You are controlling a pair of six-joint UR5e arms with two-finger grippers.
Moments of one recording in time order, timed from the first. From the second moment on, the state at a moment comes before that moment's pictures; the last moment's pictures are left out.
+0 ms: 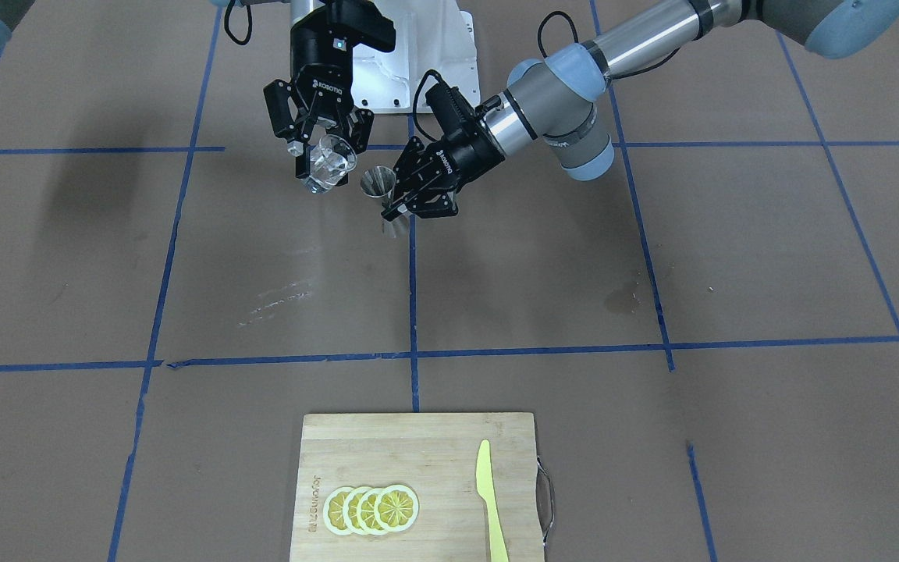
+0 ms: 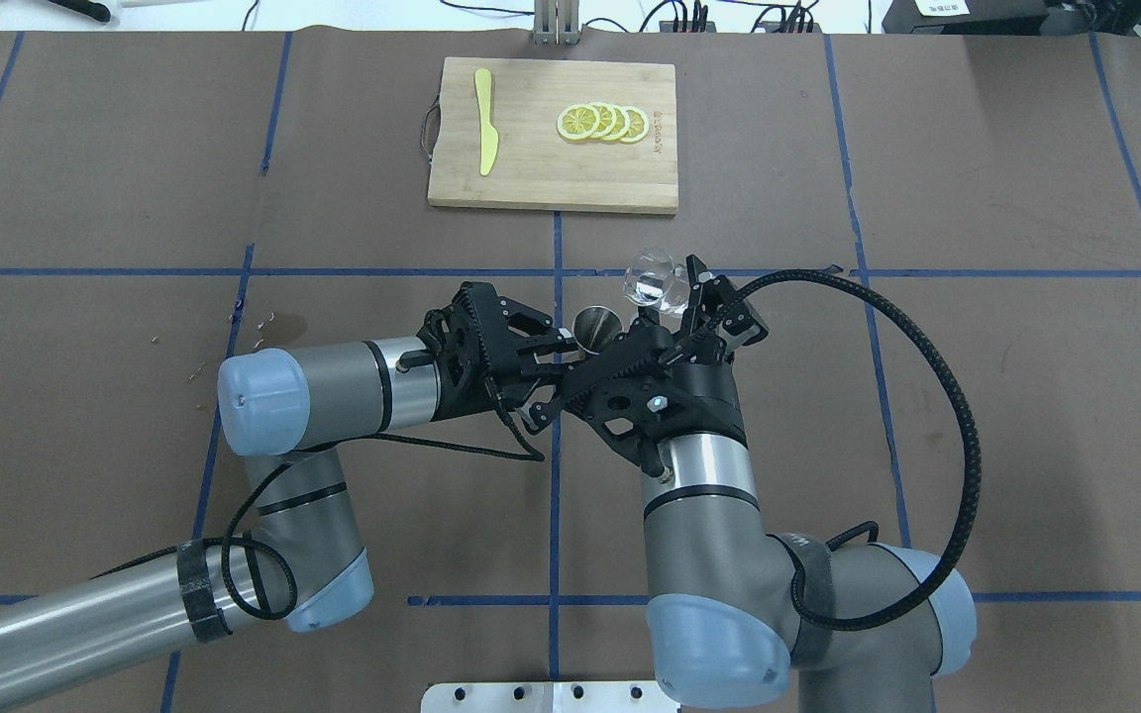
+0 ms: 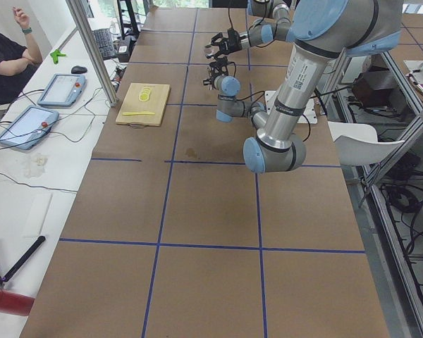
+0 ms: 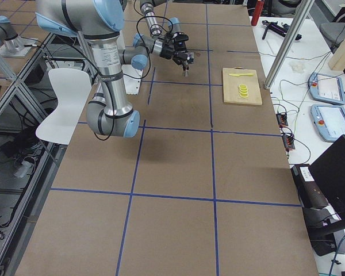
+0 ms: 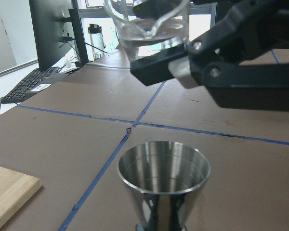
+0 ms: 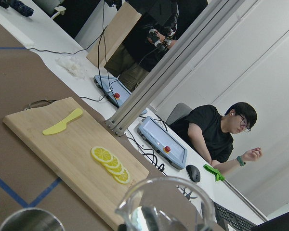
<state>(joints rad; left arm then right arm) -0.43 -2.17 -1.43 -2.94 -1.65 -0.21 0.14 -1.10 2.02 -1.55 0.44 0.63</state>
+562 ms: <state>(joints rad) -0.43 -2.17 -1.43 -2.94 -1.65 -0.21 0.13 -1.06 2.01 -1.69 0.41 0.60</state>
